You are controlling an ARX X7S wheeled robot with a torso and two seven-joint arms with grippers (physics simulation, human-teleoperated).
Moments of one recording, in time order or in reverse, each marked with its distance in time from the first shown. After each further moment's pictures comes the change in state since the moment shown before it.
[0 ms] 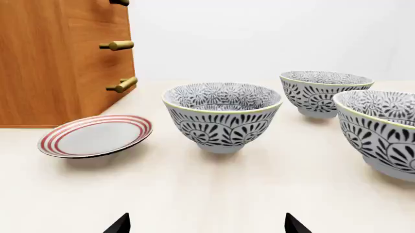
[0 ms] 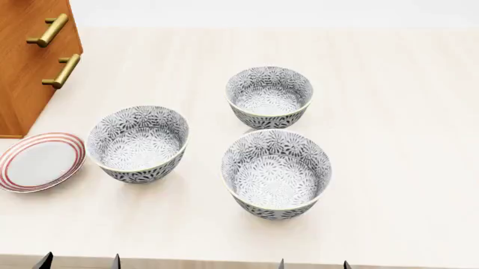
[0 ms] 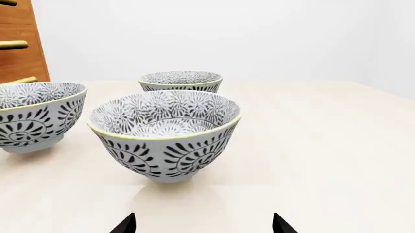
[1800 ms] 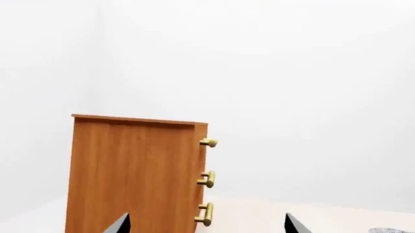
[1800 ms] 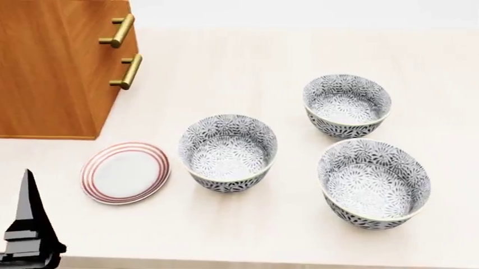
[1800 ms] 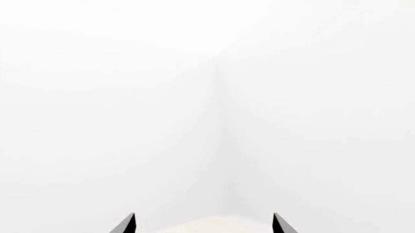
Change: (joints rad) left arm -0.015 -0.175 -0.007 0.550 -0.200 -0.168 -0.188; right arm -0.427 0.139 0.418 -0.832 0.250 -0.058 0.333
